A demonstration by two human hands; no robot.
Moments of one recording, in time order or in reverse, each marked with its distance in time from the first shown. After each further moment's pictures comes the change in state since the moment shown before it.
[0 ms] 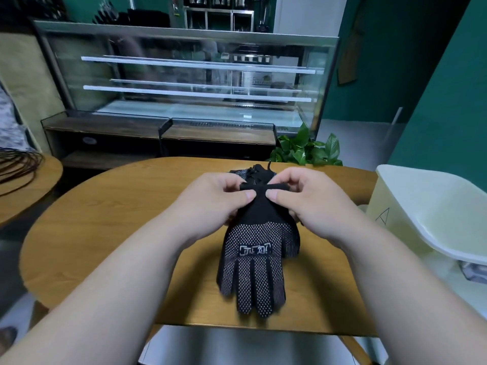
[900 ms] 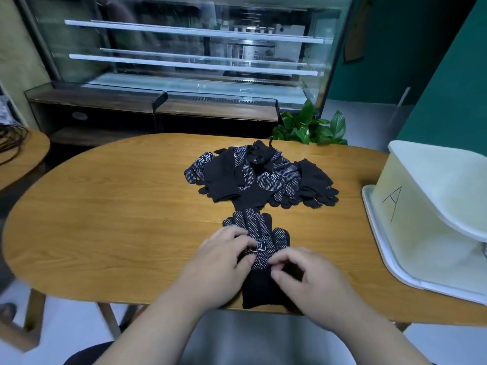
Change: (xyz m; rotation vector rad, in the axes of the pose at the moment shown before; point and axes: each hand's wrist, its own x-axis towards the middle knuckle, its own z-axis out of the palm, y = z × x) left_hand -0.030 -0.133 0.066 0.649 -0.051 0.198; right_hand -0.080 0.120 0.060 -0.261 -0.106 -0.023
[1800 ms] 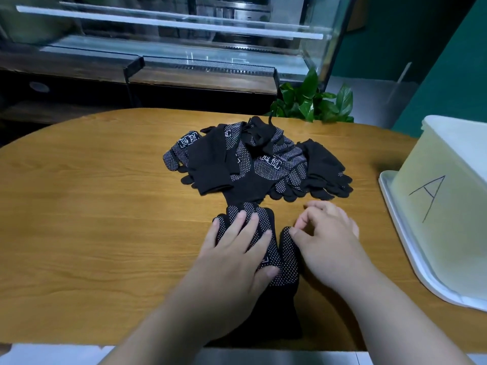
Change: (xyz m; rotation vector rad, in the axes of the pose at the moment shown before) left_hand 0.028 -0.010 0.030 0.361 -0.211 0.102; right_hand 0.076 0.032 -0.004 -0.255 0.163 0.374
